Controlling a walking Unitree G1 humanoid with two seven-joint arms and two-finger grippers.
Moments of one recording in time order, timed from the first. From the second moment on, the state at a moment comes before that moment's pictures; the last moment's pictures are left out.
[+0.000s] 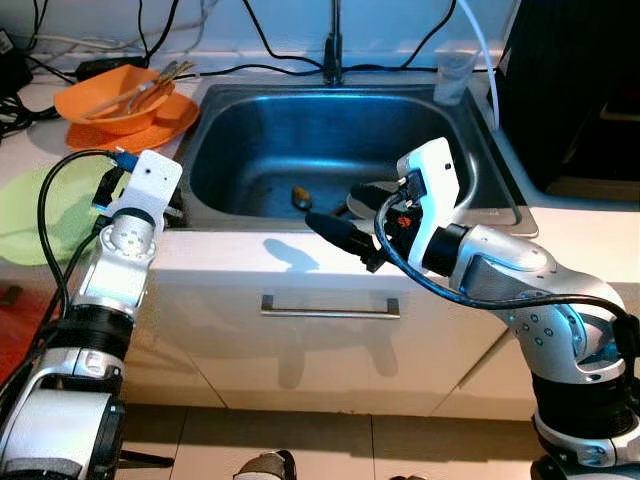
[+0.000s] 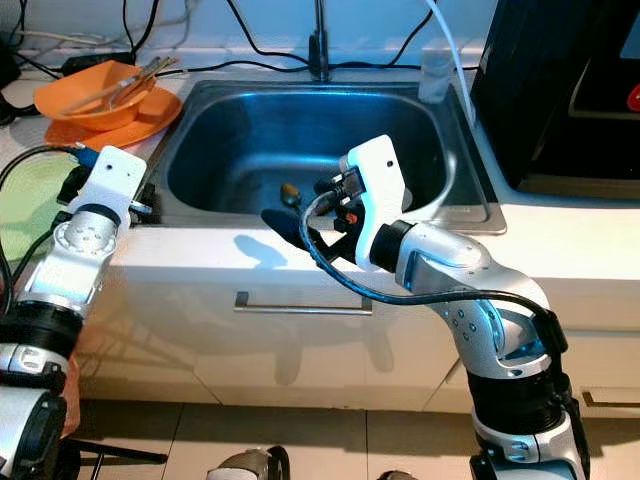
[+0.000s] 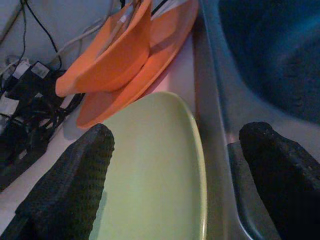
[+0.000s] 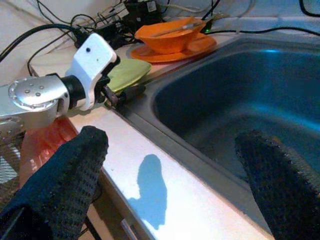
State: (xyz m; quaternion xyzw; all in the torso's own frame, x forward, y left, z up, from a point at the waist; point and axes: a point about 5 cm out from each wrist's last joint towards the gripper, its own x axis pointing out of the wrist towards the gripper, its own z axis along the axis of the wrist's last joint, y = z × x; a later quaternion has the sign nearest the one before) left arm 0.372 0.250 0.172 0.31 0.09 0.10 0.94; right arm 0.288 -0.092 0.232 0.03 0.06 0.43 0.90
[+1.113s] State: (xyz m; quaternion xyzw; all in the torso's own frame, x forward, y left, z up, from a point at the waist) left arm 0.374 0.271 0.161 0.34 0.11 0.11 0.93; right arm 0.287 -0.091 0.233 0.03 0.05 0.42 0.90
